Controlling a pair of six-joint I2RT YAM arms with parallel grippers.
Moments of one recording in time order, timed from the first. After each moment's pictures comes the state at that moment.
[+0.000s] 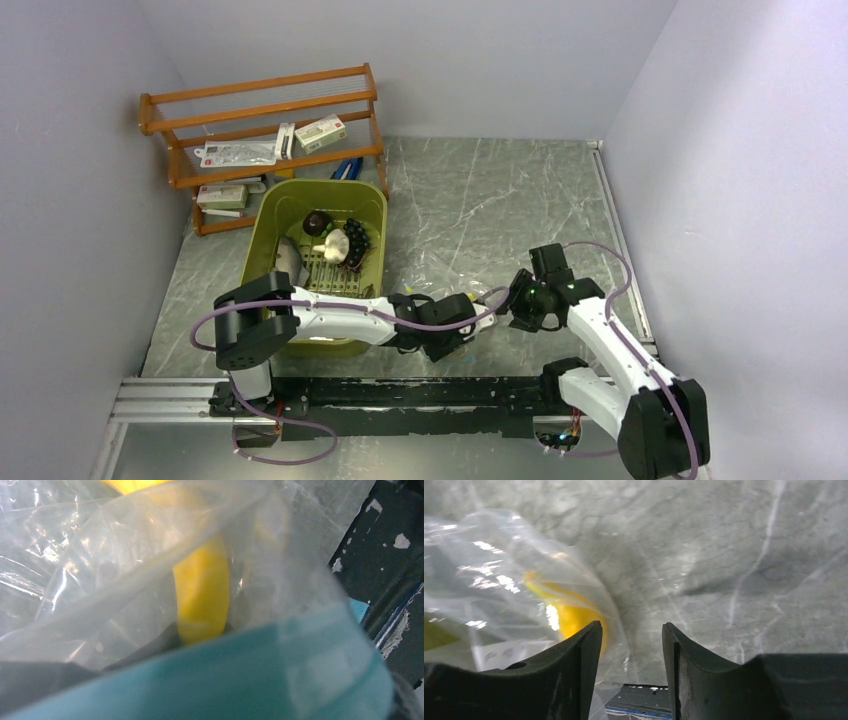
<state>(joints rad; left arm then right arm) -1.33 1.78 1.07 -0.28 -0.10 -0.10 0.24 0.98 0.52 -0.72 -0.12 0.80</state>
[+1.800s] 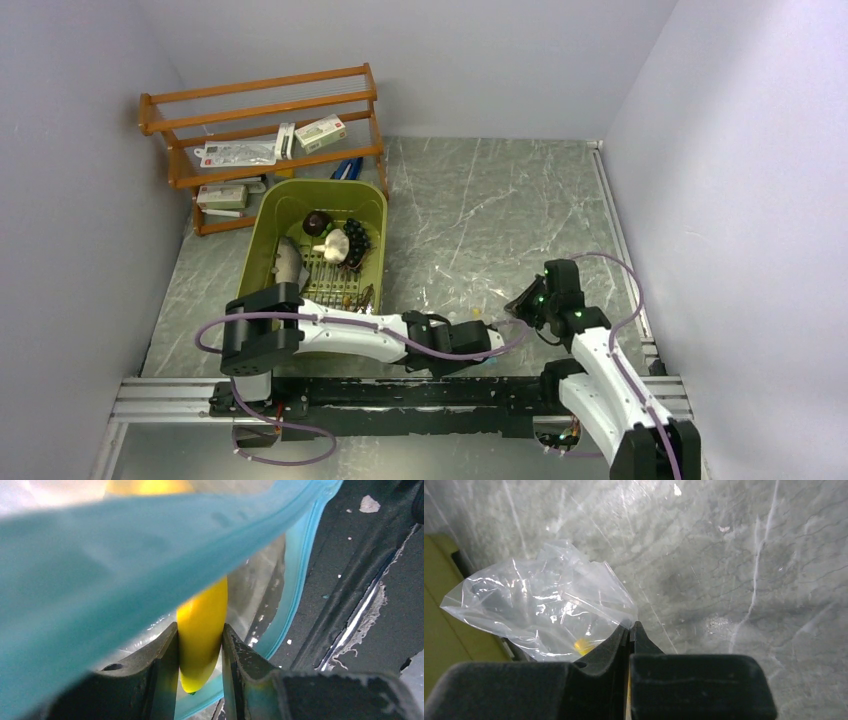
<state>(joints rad) -1.46 1.81 1.16 -0.42 -0.21 -0.07 0.14 0.80 0.33 -0.46 -0.14 0.82</state>
